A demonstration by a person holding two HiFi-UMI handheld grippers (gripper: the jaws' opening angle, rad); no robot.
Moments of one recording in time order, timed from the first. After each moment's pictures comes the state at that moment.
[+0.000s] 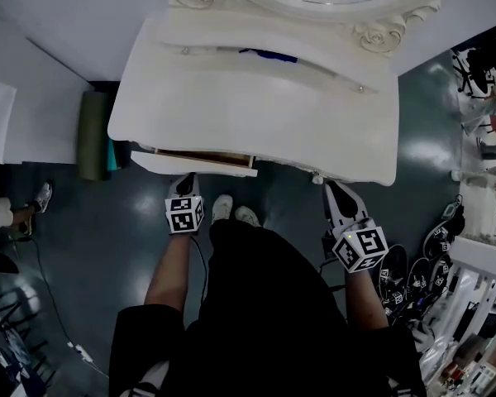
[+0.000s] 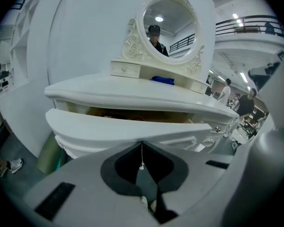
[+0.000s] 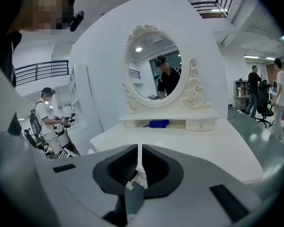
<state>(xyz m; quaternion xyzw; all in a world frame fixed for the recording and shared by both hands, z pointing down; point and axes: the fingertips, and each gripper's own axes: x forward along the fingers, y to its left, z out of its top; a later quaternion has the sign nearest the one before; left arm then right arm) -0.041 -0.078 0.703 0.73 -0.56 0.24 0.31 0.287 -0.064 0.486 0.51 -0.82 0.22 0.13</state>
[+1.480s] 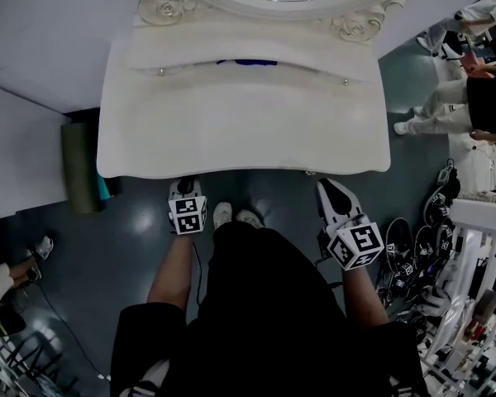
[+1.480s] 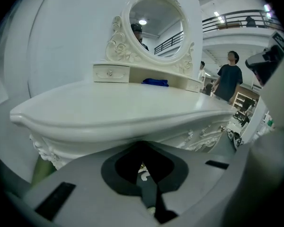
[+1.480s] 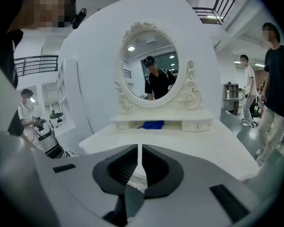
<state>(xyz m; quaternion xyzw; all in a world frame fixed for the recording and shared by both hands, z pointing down) -0.031 -0.154 0.710 0.78 -0.51 0.25 0.25 0.258 -0.085 0.486 0.57 -0.78 0.22 0.14</state>
